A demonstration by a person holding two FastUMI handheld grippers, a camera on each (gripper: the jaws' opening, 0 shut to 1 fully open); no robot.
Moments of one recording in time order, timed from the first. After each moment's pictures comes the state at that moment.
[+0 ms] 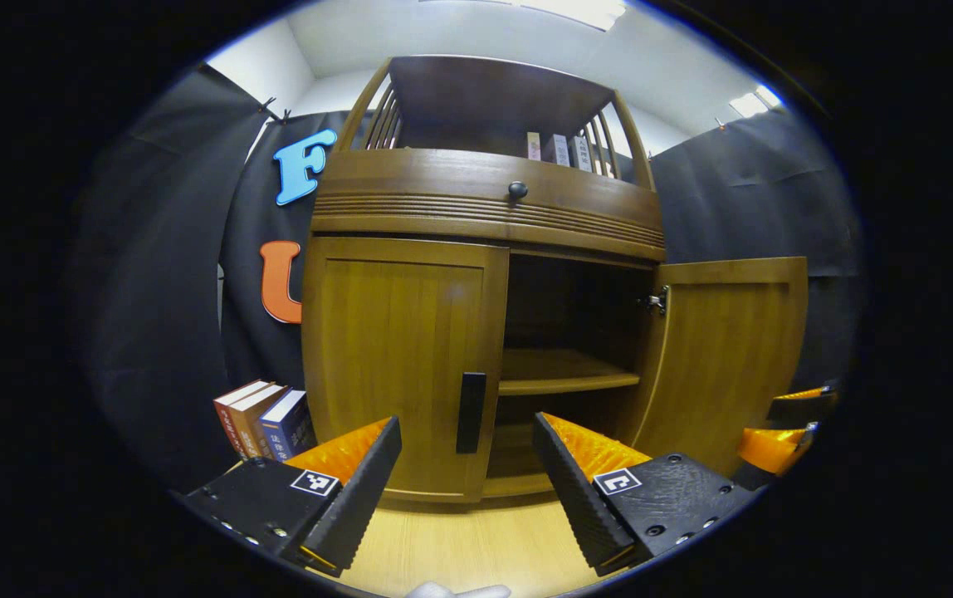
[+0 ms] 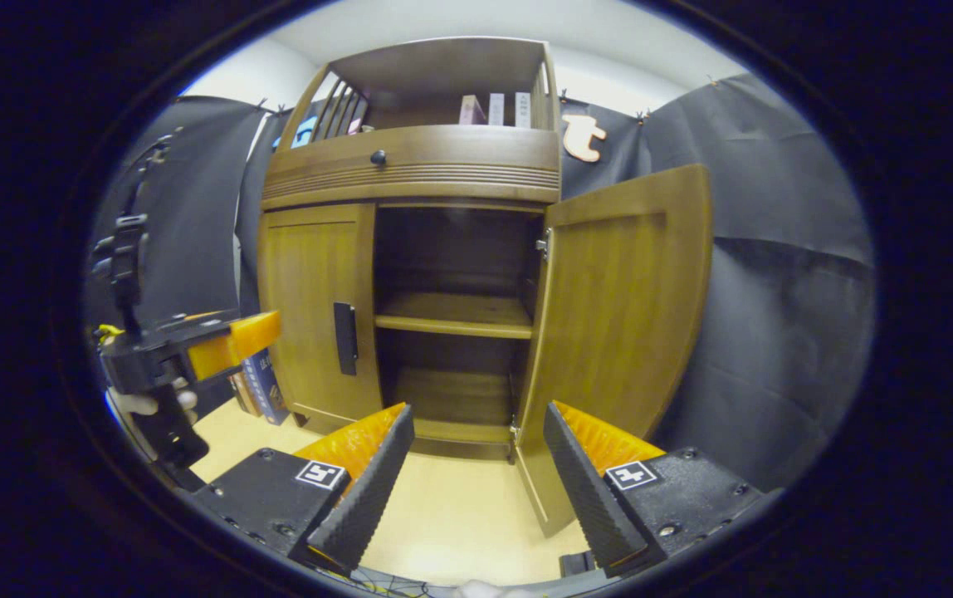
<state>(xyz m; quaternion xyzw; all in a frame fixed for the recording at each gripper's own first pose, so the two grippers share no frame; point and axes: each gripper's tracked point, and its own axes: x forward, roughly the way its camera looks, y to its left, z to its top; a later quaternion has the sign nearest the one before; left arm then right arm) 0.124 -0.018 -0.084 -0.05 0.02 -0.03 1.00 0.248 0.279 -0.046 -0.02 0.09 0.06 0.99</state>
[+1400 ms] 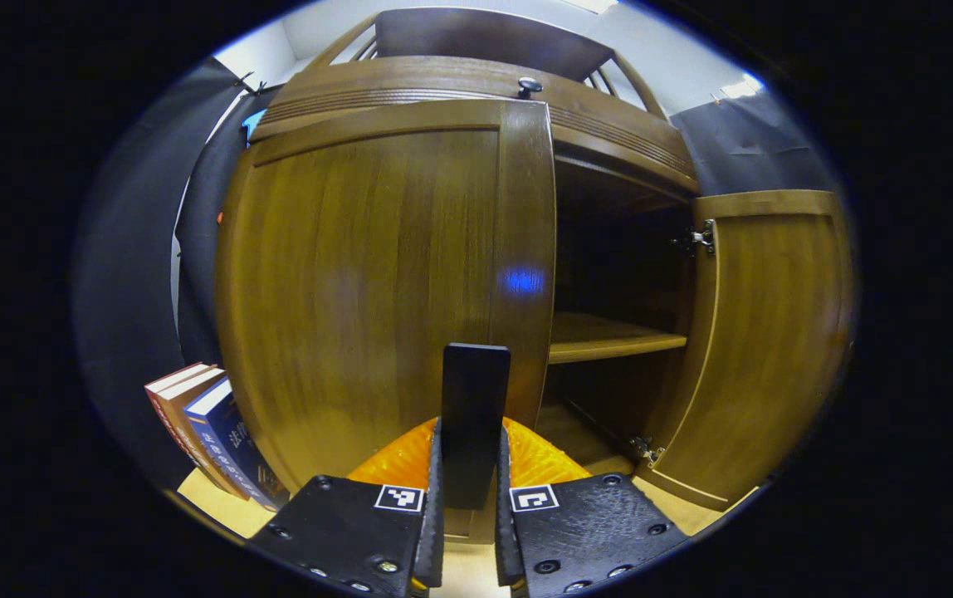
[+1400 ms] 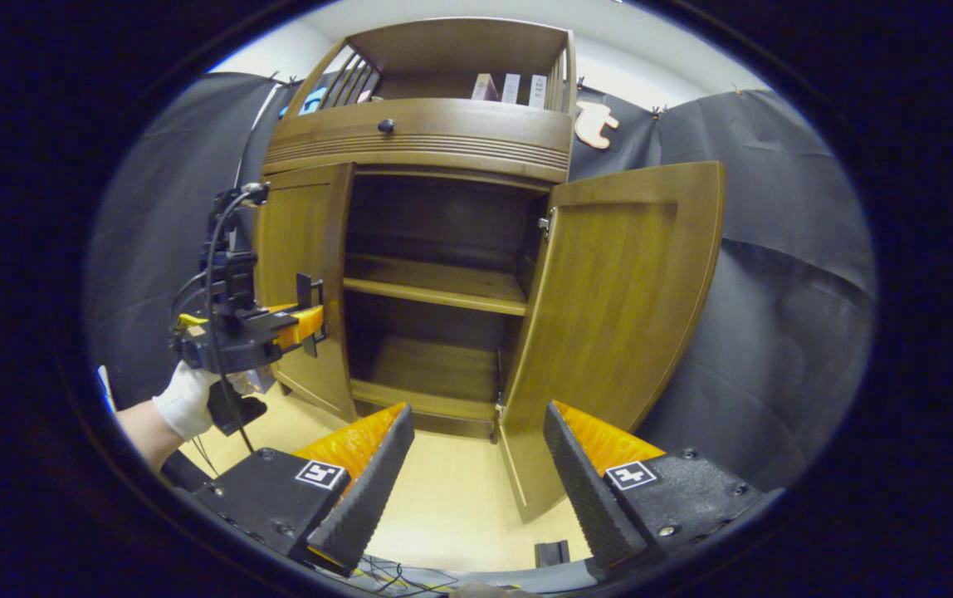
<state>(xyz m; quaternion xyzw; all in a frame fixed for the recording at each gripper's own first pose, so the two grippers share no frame) 0.197 -0.016 -0.158 -0.03 0.05 -0.07 1.00 0.234 0.269 -0.067 -0.06 0.14 0.05 0.99</state>
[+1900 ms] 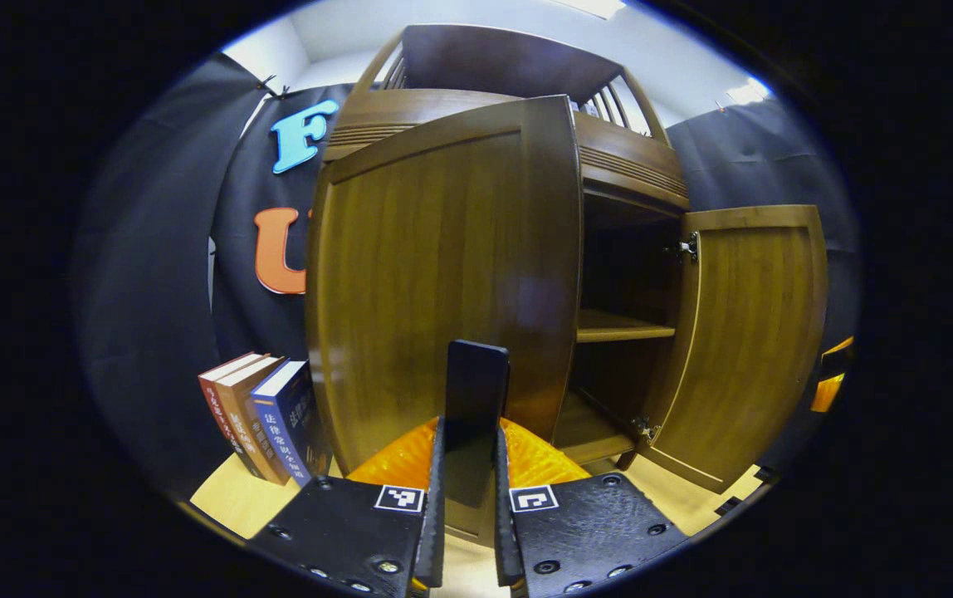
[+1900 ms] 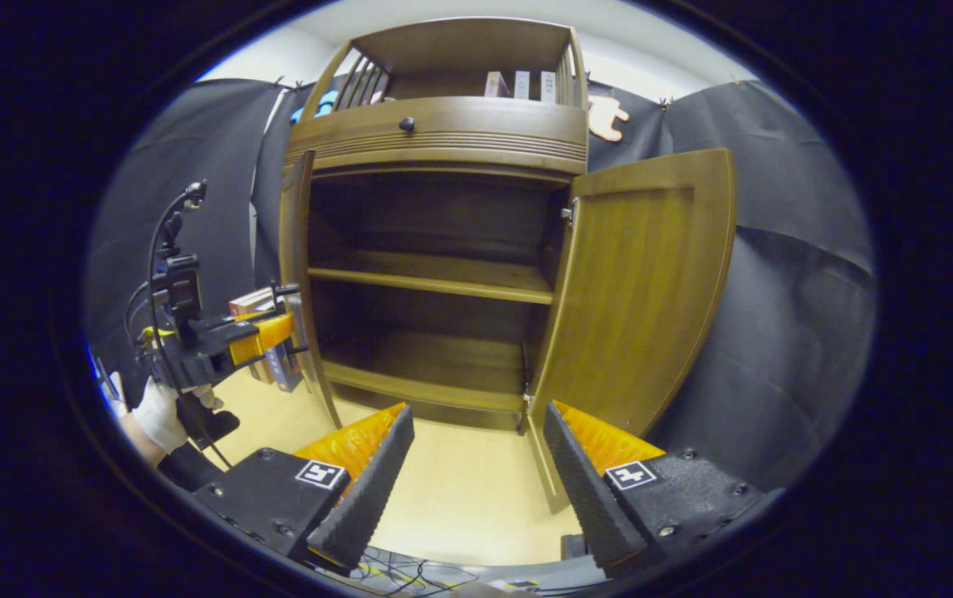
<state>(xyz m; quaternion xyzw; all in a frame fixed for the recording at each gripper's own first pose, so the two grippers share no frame) 0.122 0.029 -0.154 -0.03 0.05 -0.04 1.00 0.216 0.293 -0.079 -0.04 0.15 0.09 0.98</state>
